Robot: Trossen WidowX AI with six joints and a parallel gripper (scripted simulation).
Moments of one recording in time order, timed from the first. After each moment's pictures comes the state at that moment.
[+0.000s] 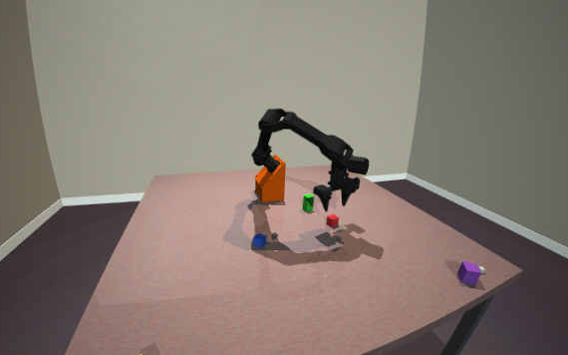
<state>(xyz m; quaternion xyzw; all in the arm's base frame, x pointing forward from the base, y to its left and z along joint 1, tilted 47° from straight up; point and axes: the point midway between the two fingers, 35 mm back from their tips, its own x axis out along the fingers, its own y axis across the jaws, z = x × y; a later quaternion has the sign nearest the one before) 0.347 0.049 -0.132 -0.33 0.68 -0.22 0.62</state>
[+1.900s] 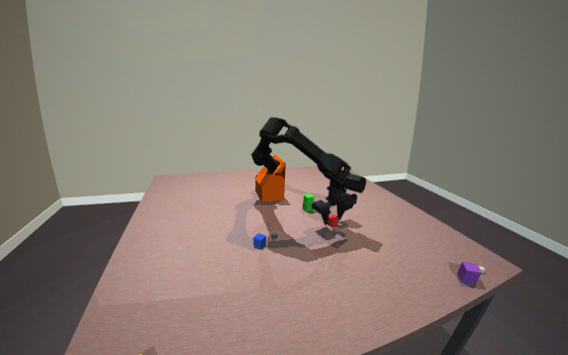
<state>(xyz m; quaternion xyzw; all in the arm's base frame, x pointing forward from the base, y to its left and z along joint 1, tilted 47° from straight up) 0.339 0.003 -0.176 -0.33 0.68 -0.22 0.61</state>
